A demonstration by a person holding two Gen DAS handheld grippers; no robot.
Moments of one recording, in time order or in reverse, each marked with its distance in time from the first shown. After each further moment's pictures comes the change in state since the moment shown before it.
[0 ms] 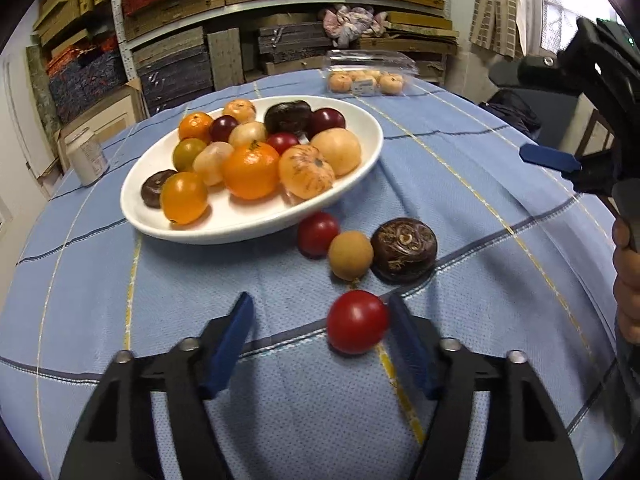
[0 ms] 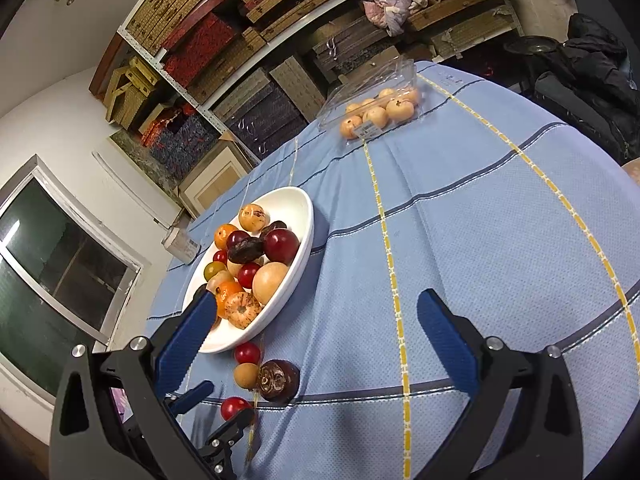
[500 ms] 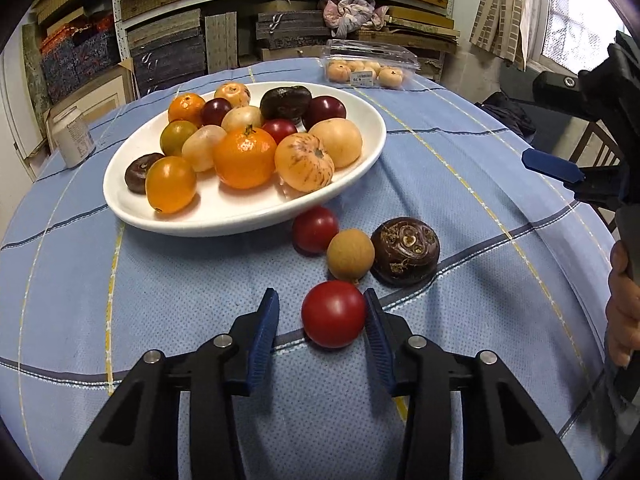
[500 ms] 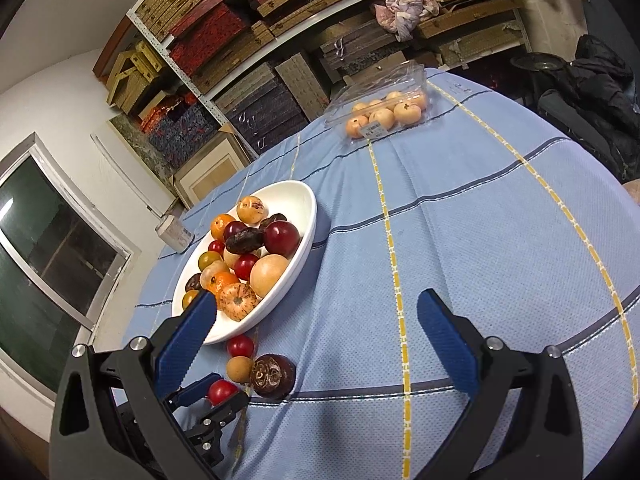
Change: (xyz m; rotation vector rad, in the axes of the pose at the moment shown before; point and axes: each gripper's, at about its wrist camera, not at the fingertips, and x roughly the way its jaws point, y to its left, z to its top) left arm 0.008 0.009 0.001 -0.048 0.032 -0.061; right arm 0.004 0.012 -0.005 -0.073 0.001 -0.035
